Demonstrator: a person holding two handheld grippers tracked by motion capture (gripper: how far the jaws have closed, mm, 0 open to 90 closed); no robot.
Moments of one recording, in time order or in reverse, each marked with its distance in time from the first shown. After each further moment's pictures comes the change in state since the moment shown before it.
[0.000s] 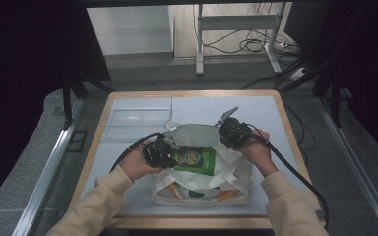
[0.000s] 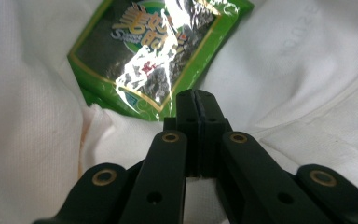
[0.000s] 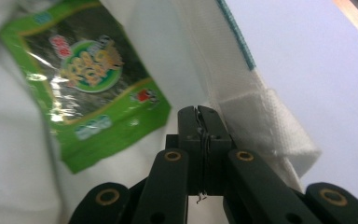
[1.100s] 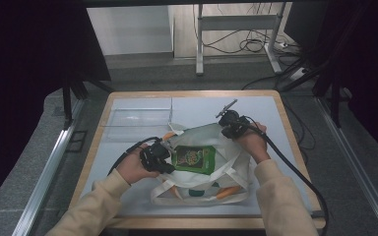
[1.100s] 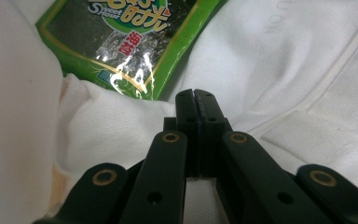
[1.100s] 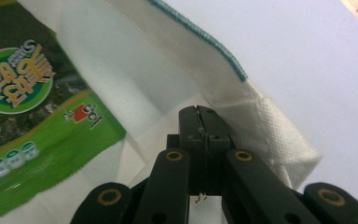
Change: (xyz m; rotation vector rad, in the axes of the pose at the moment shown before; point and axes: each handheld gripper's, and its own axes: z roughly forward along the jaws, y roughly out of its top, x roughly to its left) left arm 0.000 -0.012 0.003 0.005 -0.045 0.001; right arm -0.032 0.006 0.033 0.033 -0.009 0.076
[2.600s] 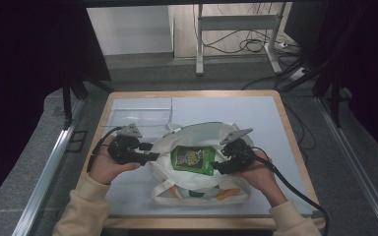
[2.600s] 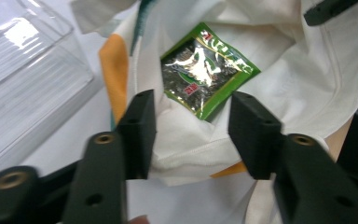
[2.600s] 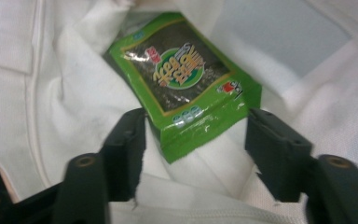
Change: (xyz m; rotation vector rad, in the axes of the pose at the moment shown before) left arm 0.011 -0.051 -0.073 -0.377 0.117 -0.219; right arm 0.076 -0.057 -0.054 -0.210 0.187 0.088
